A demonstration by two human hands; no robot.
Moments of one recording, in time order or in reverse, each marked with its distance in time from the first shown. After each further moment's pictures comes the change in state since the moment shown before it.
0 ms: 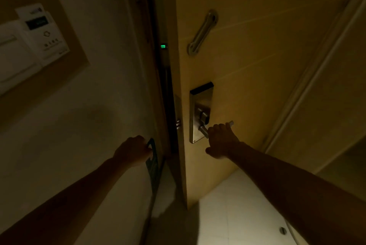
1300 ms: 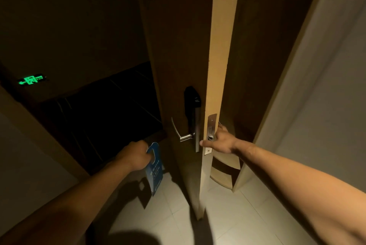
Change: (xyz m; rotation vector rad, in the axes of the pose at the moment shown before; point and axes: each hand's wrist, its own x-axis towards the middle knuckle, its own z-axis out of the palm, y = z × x) left_hand -0.212 0.297 0.125 0.198 -0.158 0.602; right_hand -0.403 0.204 0.106 1.015 0.081 0.696
